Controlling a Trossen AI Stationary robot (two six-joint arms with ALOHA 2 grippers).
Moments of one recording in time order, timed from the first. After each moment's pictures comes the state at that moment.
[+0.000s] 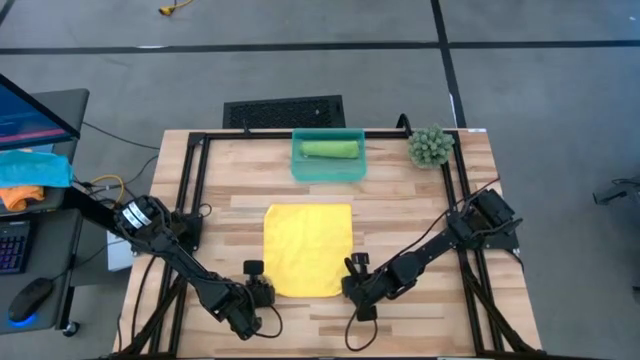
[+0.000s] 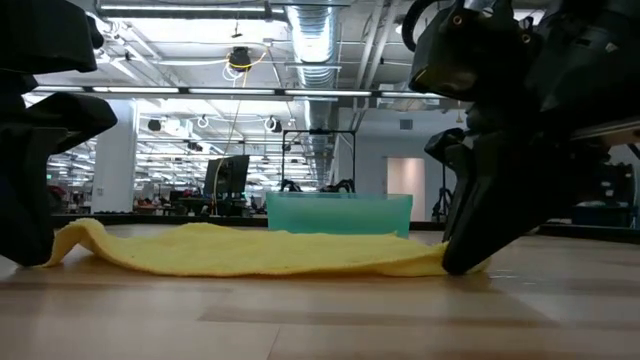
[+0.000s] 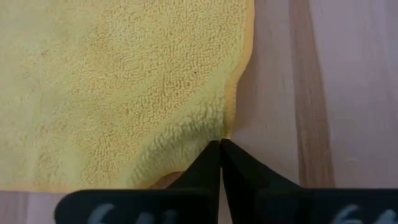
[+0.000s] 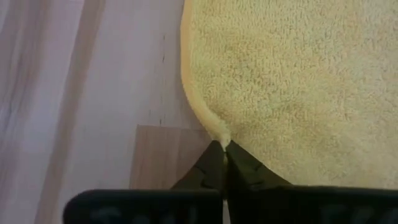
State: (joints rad) left arm -0.80 1.83 0.95 -0.50 -0.50 -0.71; right arm 0.54 1.94 1.04 -0.21 0.26 0.34
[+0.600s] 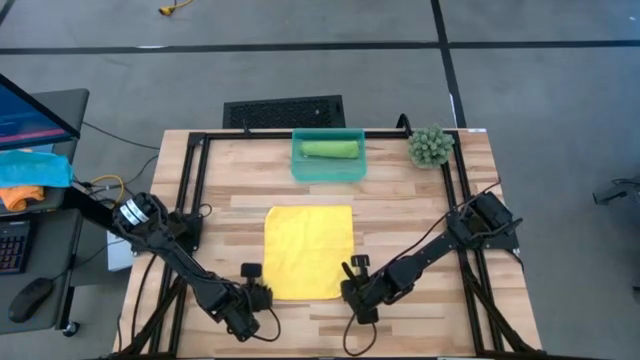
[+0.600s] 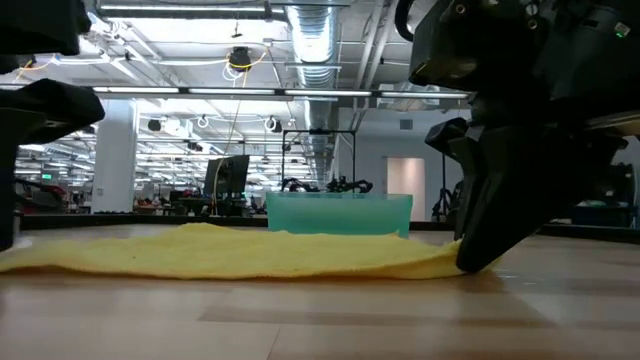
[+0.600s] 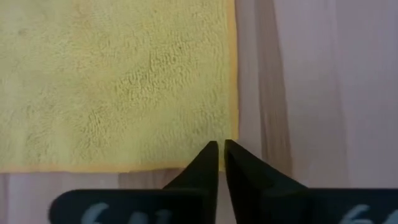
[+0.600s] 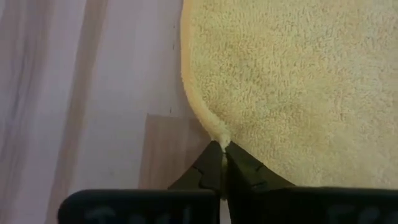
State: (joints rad) left arm -0.80 1.79 0.99 -0.55 -0.41 -0.72; right arm 0.57 1.95 1.14 -0.35 0.26 0.34
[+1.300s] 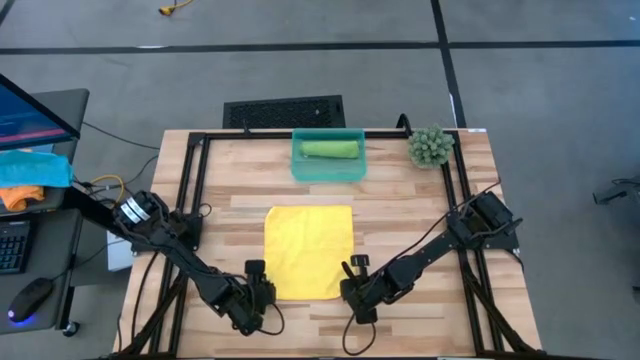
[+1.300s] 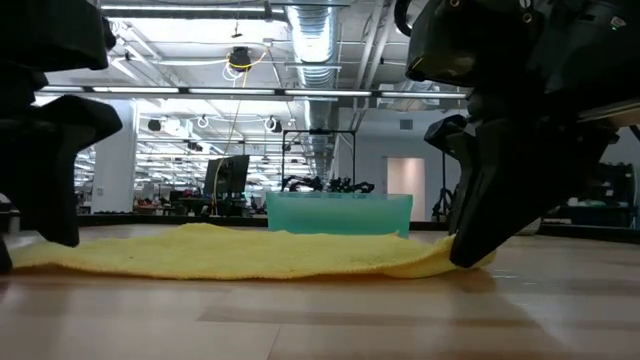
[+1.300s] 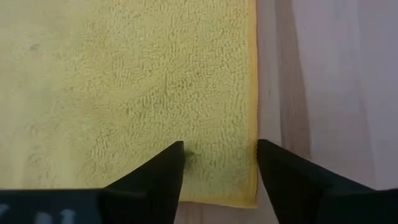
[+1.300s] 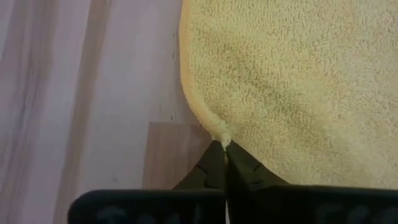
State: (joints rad) left arm -0.77 1.78 0.93 -0.43 -0.45 -0.69; right arm 0.57 1.94 1.14 -0.34 0.26 0.36
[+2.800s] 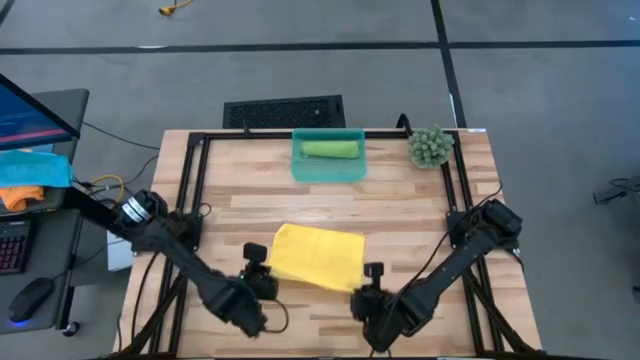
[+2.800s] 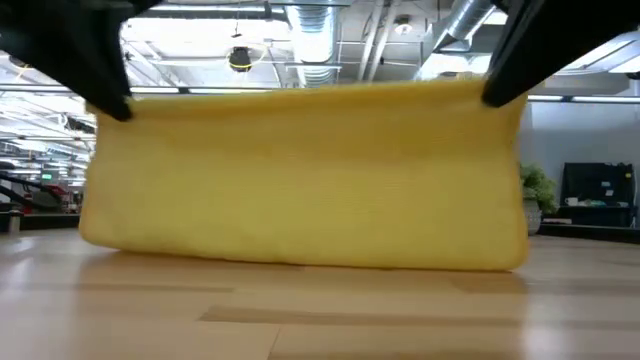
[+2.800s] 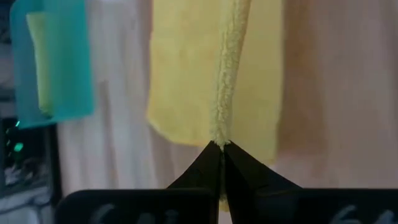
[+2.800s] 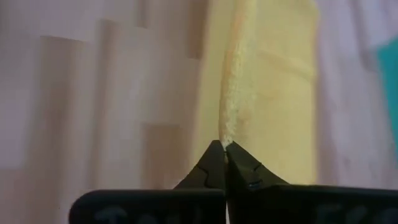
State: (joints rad) left arm -0.74 1.79 1.30 -1.13 -0.66 -0.55; right arm 0.75 1.94 1.47 -0.86 0.59 0.53
